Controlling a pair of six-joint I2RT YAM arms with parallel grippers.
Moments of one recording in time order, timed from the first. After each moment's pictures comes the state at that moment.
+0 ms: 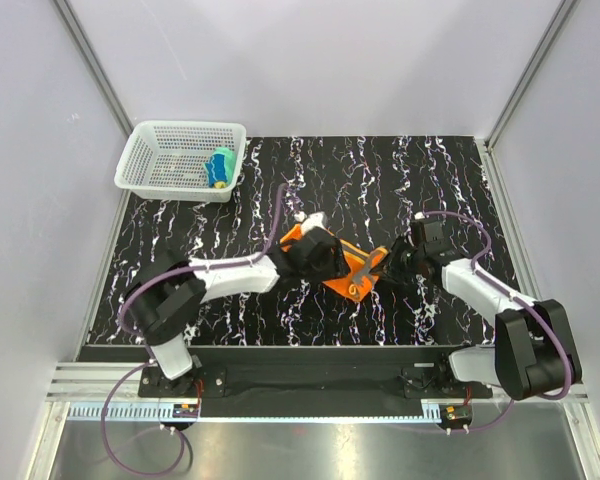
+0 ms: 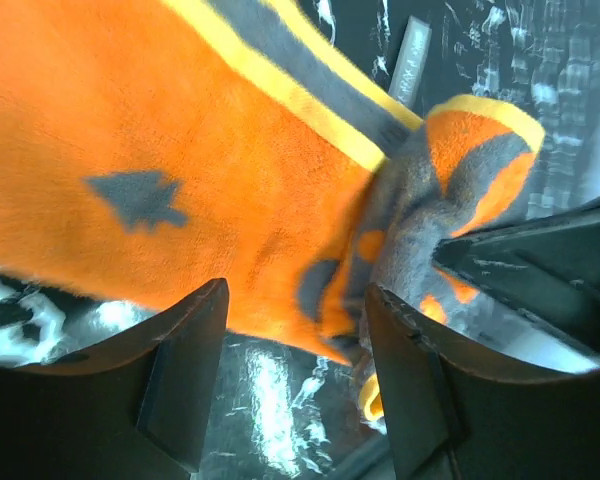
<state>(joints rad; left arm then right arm) -0.89 1.75 0.96 0.06 0.00 -1.00 0.25 1.29 0.62 -0.24 -0.31 0.79</state>
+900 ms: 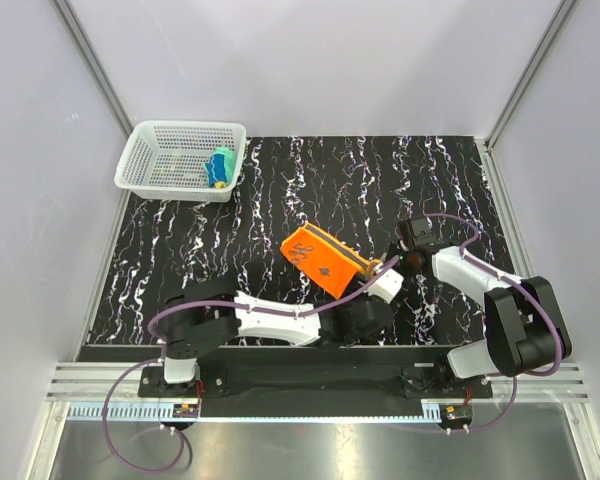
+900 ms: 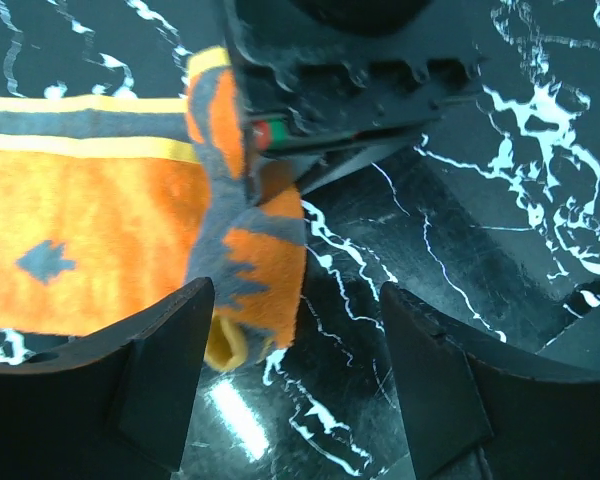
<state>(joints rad) -1.39 1.87 1.15 0.03 -0.64 -0.40 0.29 1.42 0.72 -0.44 -0.28 0.72</state>
